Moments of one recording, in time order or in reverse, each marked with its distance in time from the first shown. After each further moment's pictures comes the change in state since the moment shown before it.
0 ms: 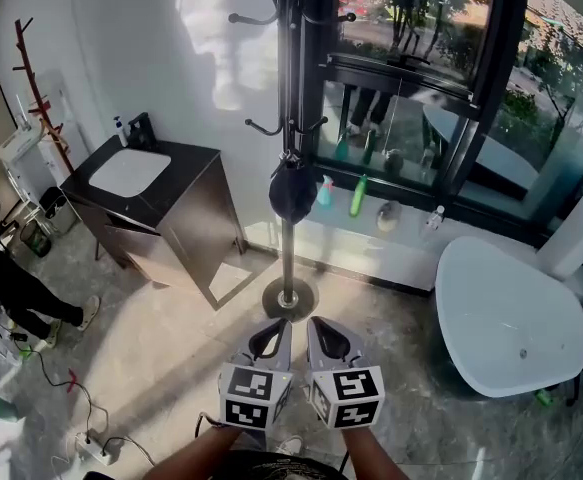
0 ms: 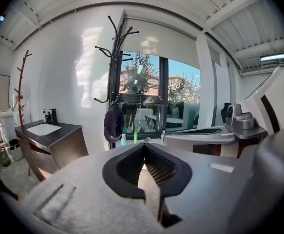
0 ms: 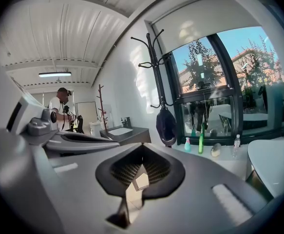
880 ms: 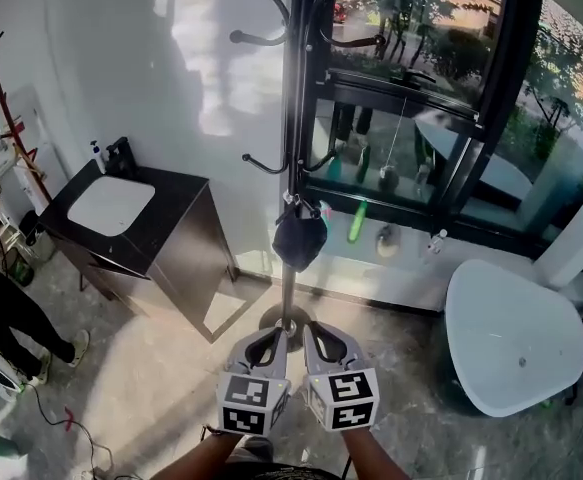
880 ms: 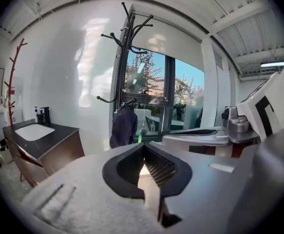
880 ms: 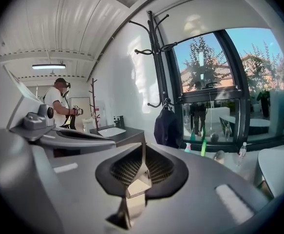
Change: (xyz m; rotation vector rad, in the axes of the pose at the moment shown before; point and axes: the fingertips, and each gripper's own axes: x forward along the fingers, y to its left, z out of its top) left arm 0.082 0.104 0.033 -0.011 0.000 -0.050; right arm 0.131 -0.012 0.036 -0.037 0.029 -0.057
